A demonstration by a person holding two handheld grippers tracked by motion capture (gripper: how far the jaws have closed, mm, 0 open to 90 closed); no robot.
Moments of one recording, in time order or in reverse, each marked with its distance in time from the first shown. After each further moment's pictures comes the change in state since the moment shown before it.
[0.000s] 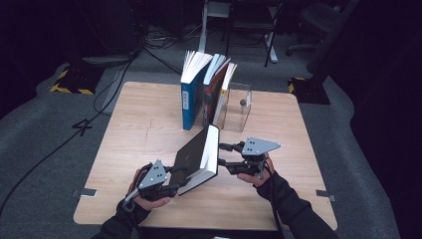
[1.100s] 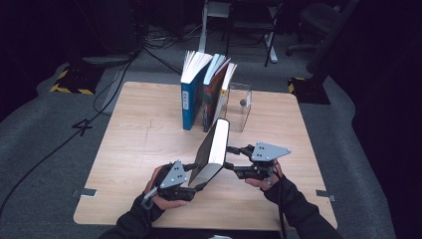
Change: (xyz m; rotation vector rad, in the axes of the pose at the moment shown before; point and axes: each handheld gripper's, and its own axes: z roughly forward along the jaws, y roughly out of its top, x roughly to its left) left arm -0.025 0.015 0.039 0.048 0.016 0.073; right arm 0.004 -0.008 -0.021 -0.007 -0.001 -0.040
